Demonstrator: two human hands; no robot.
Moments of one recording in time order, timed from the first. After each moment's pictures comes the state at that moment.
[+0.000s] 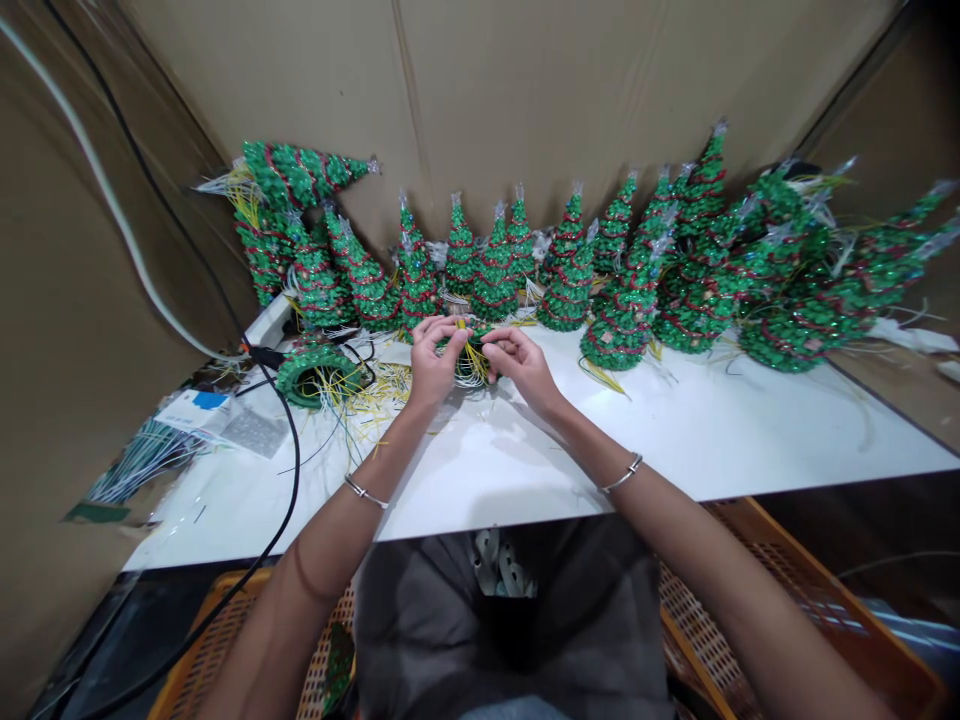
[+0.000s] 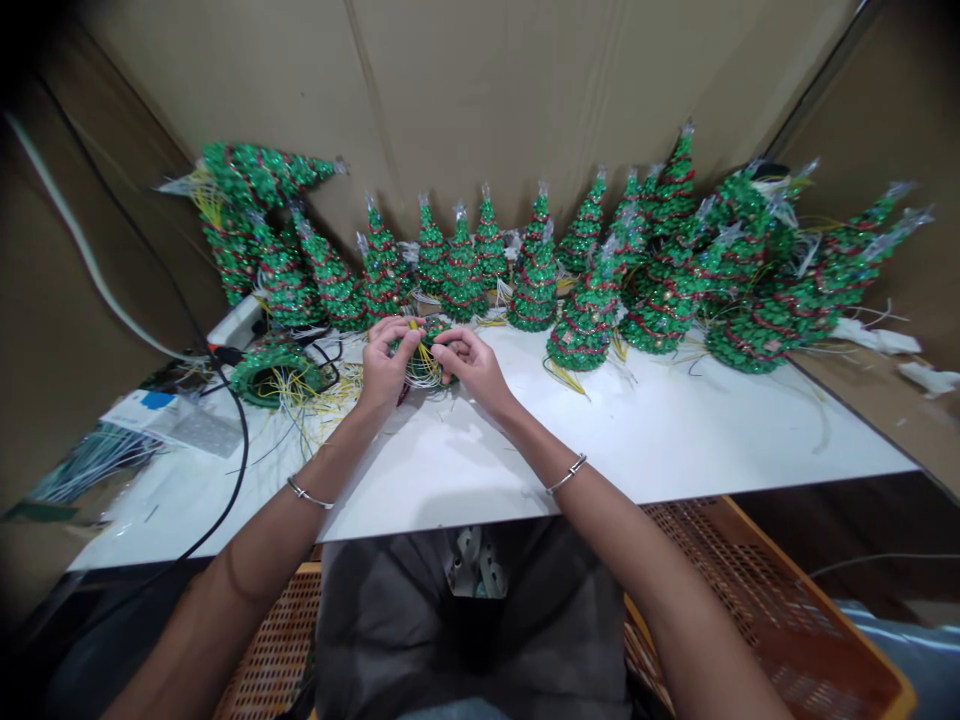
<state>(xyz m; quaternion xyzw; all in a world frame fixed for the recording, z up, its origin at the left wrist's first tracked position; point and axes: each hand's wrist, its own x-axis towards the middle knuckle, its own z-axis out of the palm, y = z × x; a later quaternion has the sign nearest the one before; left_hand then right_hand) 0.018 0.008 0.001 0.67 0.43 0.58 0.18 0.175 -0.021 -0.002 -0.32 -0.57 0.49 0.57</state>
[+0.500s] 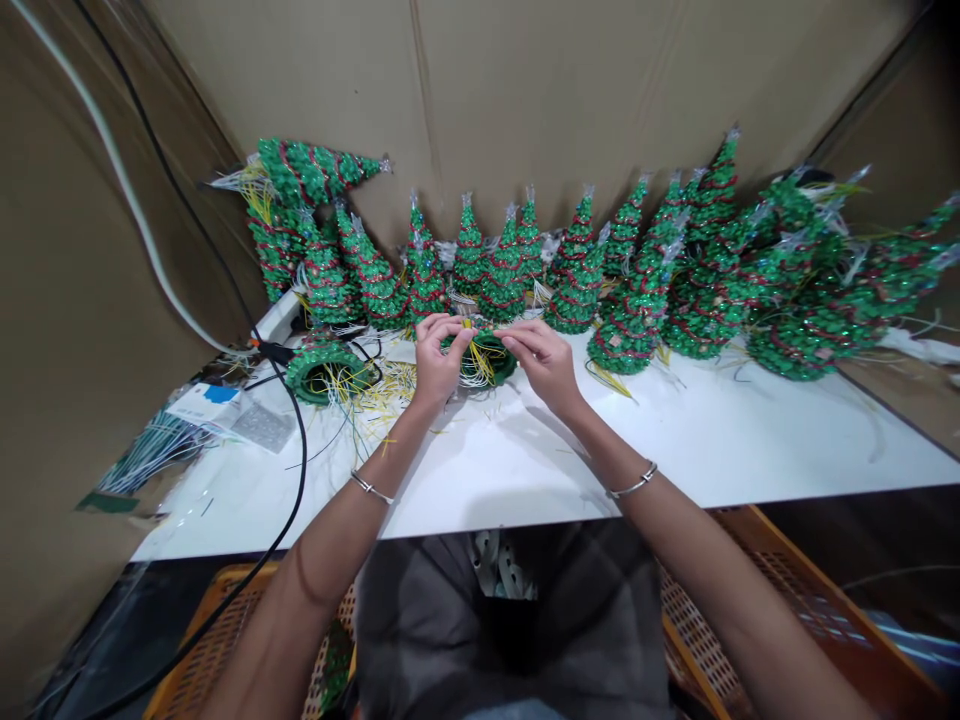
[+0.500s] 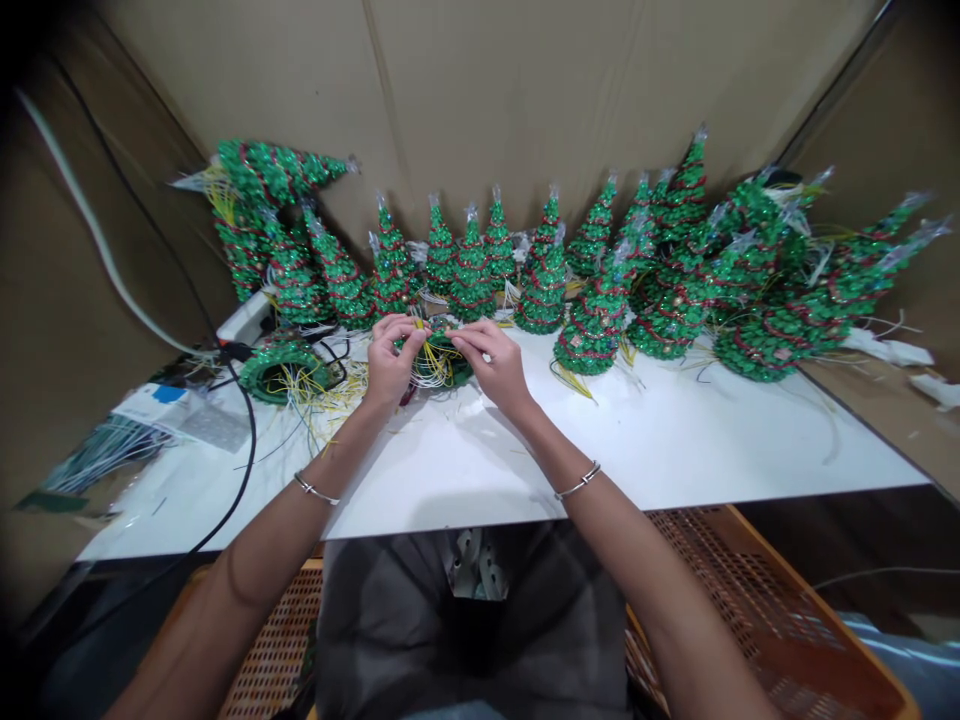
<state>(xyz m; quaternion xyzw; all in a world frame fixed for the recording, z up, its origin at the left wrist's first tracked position) 0.014 0.011 0.002 0.67 0.43 0.59 0.15 0.191 -0.021 0.009 -0.35 -0.69 0.22 0.59</state>
